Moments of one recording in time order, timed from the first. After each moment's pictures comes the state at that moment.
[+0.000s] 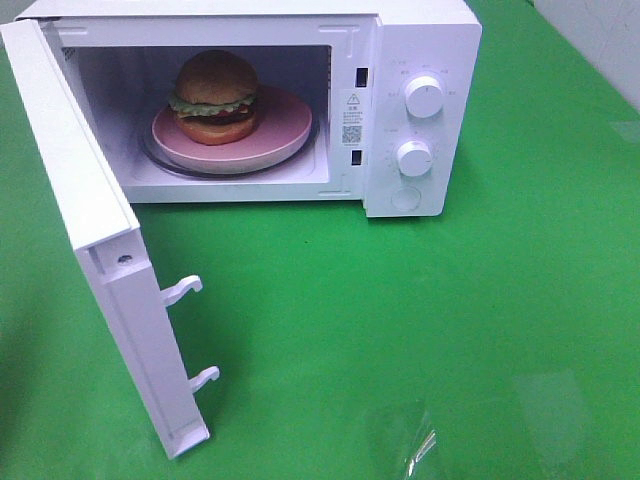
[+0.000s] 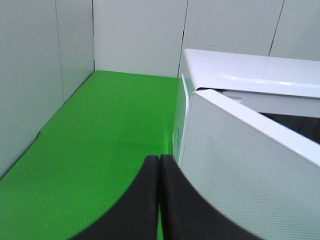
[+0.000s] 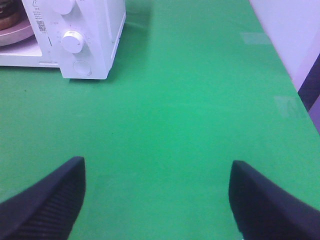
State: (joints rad) left arm -0.02 0.72 -0.23 -0.09 -0.33 0.00; right arm 0.05 0.00 -0.50 -0.06 0.97 0.10
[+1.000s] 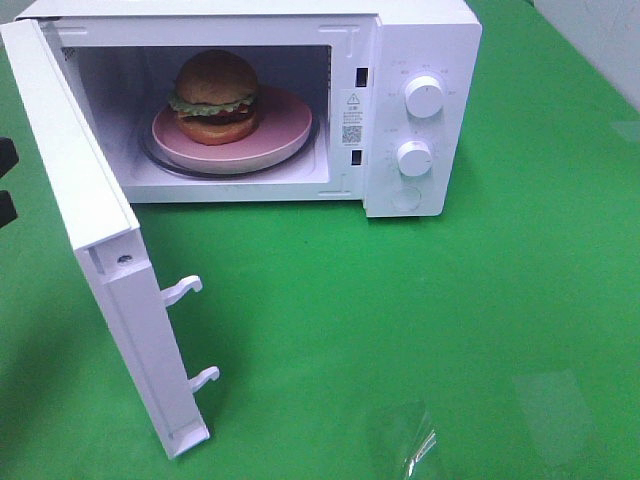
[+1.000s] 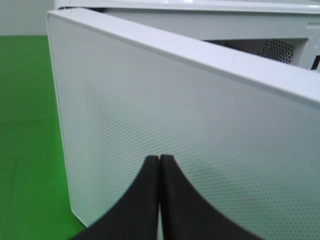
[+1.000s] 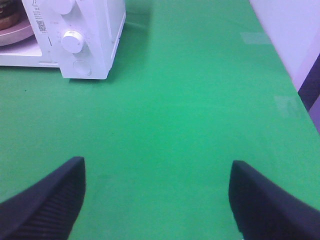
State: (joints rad) left arm -0.03 1.40 -0.28 0.47 -0.92 -0.33; right arm 0.05 0.00 -0.50 -0.06 0.97 0.10
